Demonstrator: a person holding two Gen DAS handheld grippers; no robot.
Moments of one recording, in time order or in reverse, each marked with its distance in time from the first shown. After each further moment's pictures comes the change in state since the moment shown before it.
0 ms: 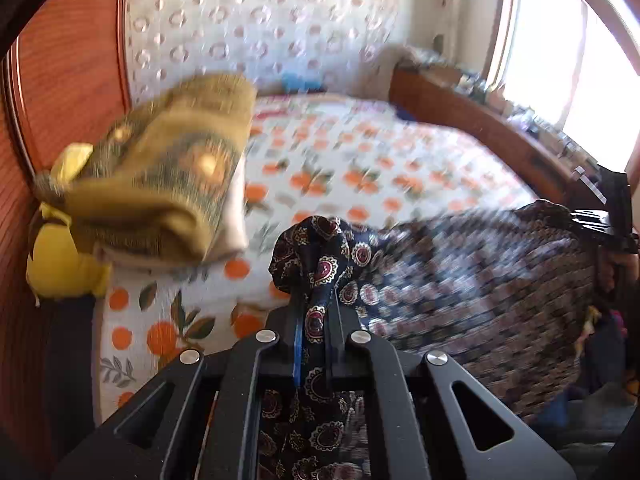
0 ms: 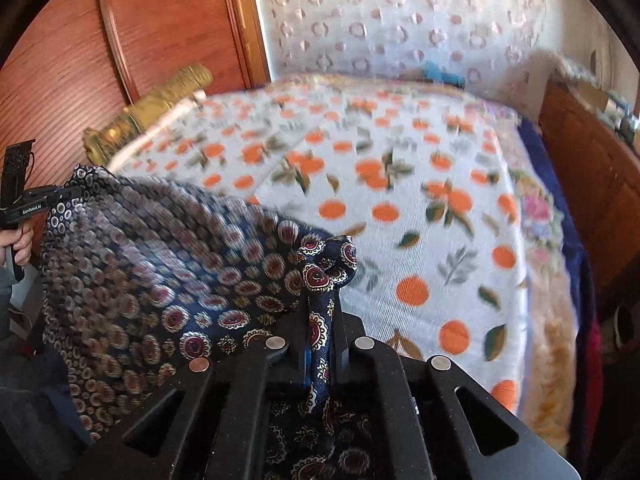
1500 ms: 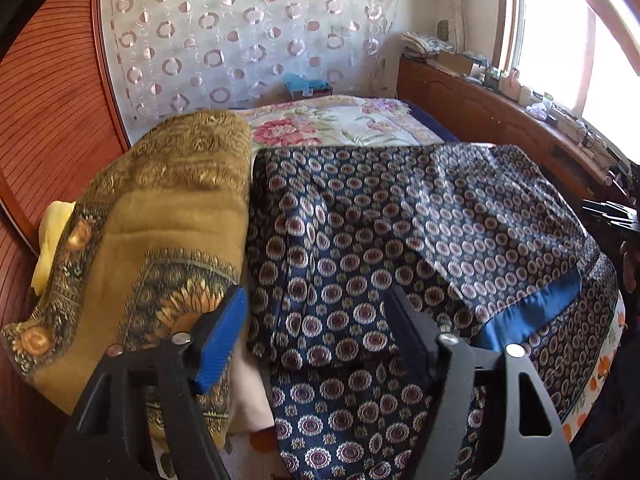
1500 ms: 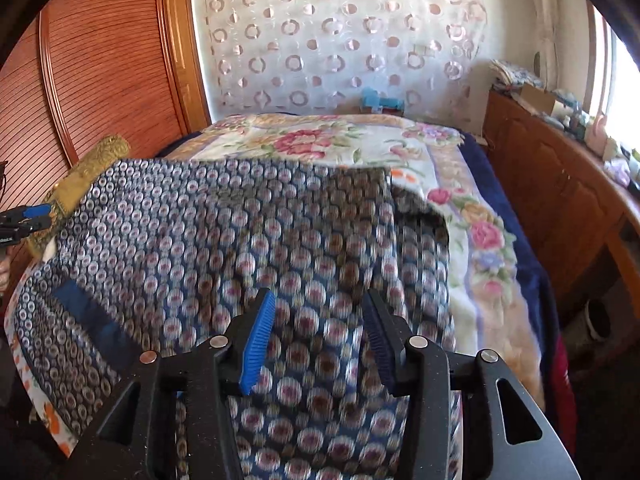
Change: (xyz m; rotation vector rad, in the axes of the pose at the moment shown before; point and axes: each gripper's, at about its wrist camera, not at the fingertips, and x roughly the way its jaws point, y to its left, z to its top) left arm 0.090 0.010 0.092 0.071 0.061 0.077; right arm -0.025 -0.095 0.067 0.124 -0.083 -0.193
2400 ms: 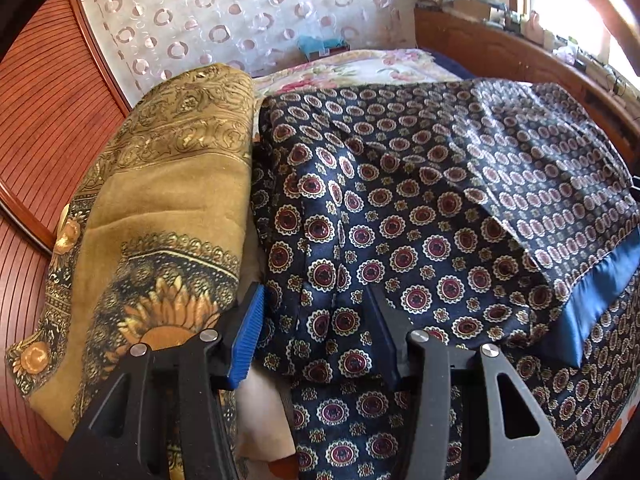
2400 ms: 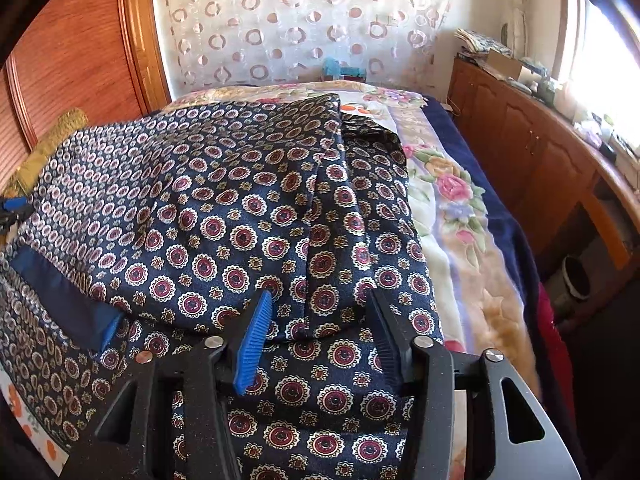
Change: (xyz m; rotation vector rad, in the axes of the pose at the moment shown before) left arm 0.052 -0.012 -0.004 0.100 0.142 0.158; right arm 0.011 -0.029 -0.037 0.050 0.095 -0.123
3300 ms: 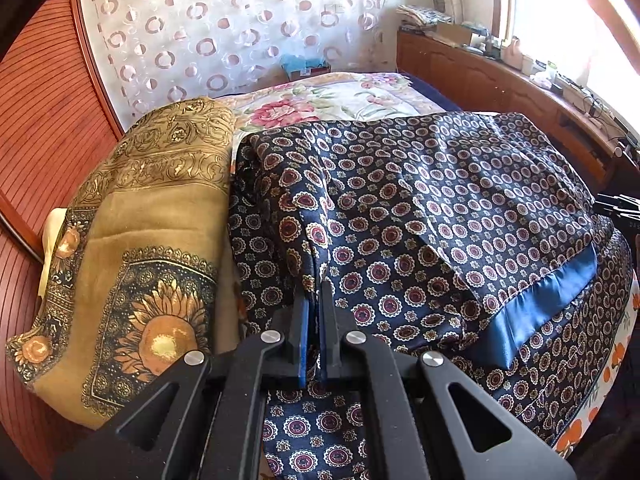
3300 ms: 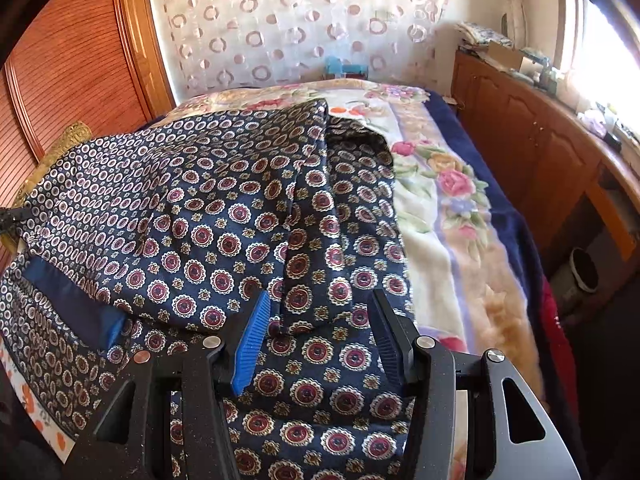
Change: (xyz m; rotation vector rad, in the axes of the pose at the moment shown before) left arm -0.045 0.000 0.001 -0.034 -0.073 -0.111; right arm -0.007 -0.019 0.006 0.037 0.013 0.057
